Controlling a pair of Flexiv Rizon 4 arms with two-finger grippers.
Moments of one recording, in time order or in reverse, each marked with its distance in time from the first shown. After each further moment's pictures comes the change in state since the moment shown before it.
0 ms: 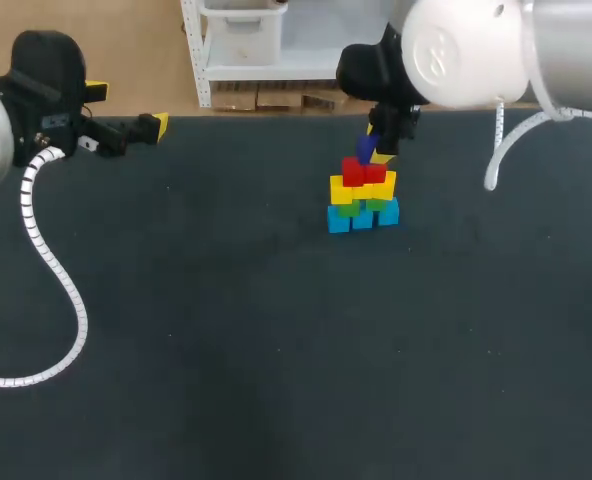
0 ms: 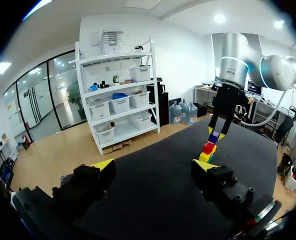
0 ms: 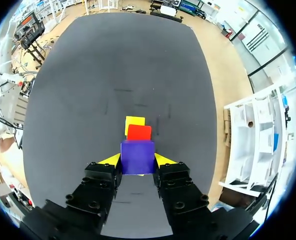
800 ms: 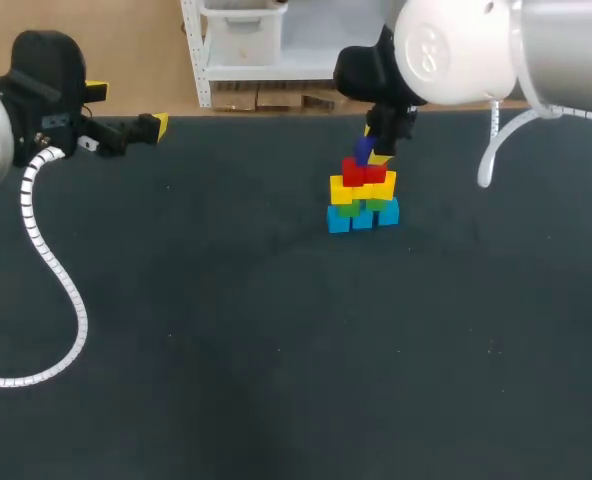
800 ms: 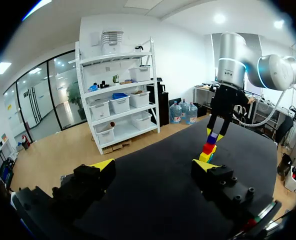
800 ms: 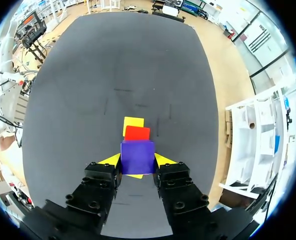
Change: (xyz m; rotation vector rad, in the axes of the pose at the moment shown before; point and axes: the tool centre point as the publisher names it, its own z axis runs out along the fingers) left arm 0.000 0.000 0.000 0.000 0.000 0.000; right arm -0.001 -0.004 0.006 -0.011 -0.001 -0.011
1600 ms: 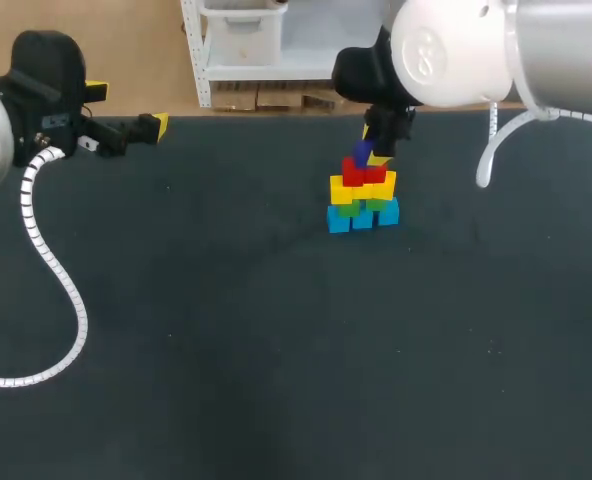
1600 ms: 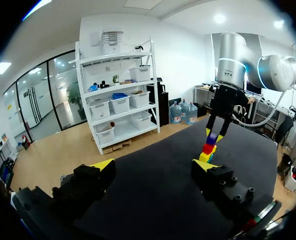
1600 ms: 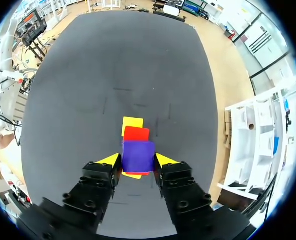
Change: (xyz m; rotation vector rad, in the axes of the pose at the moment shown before) left arm 0.000 0.000 0.000 0.000 0.000 0.000; right arm 0.000 -0.001 0.001 0.006 0.009 -0.008
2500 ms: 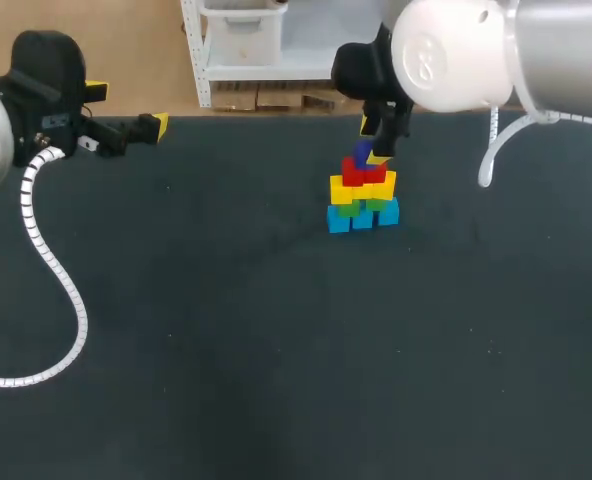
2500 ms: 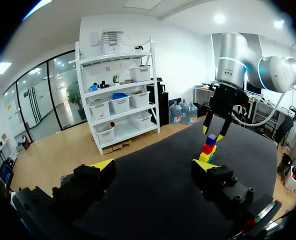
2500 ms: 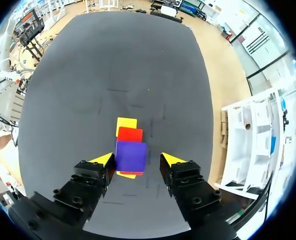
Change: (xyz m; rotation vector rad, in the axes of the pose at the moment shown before) left arm 0.000 0.000 0.000 0.000 0.000 0.000; right arm -0.001 -0.008 -0.002 0.036 0.003 -0.002
